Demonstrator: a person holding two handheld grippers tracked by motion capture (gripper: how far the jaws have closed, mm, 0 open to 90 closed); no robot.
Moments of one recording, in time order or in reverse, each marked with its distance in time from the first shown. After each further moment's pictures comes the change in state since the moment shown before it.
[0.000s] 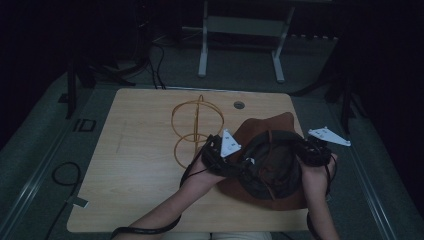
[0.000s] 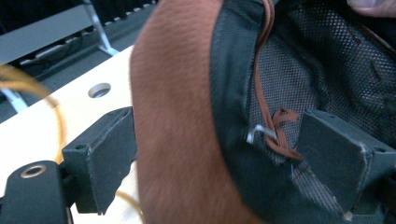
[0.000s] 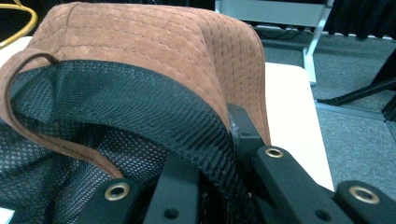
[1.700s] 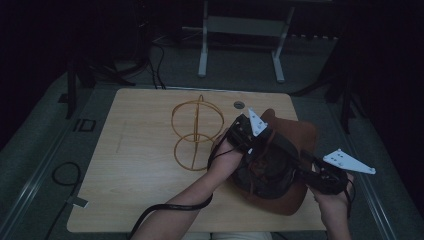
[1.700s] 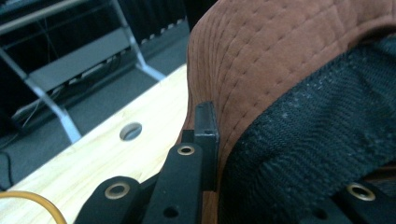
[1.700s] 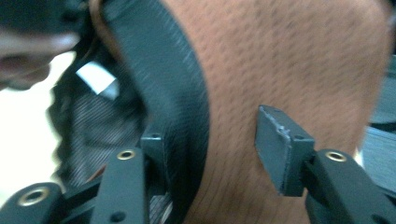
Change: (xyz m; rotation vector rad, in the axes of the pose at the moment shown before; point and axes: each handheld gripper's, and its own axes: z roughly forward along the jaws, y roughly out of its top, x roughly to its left) left arm 0.001 0.056 0.040 -0.056 0.143 0.046; right arm 0.005 -0.023 -0.072 -0.043 0.227 -0.077
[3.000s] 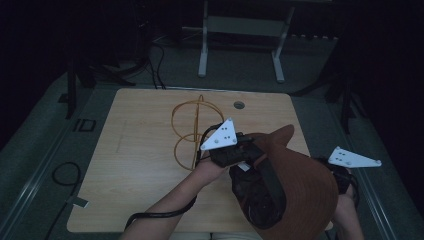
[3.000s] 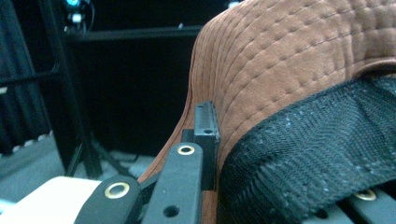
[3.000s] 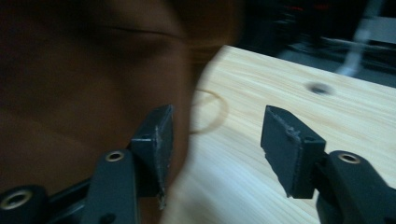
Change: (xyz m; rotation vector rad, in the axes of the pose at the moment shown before) left arm 0.017 -0.024 -0.060 -0.513 -0.558 -0.011; right arm -0.007 0.012 -0.004 -0.005 0.325 -0.053
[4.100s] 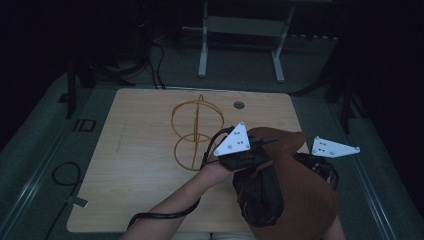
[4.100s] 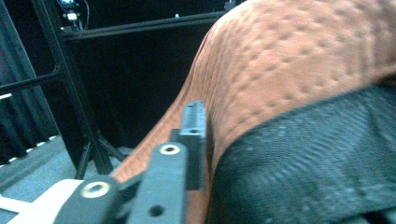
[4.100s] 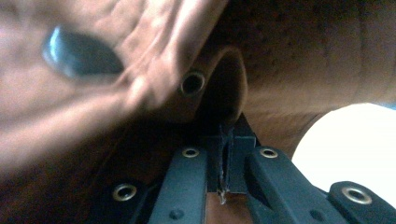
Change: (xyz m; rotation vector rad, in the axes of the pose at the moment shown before) left arm -0.012 0.008 0.015 0.052 0.010 0.052; right arm 0.021 0.028 0.038 -0.096 0.249 -0.009
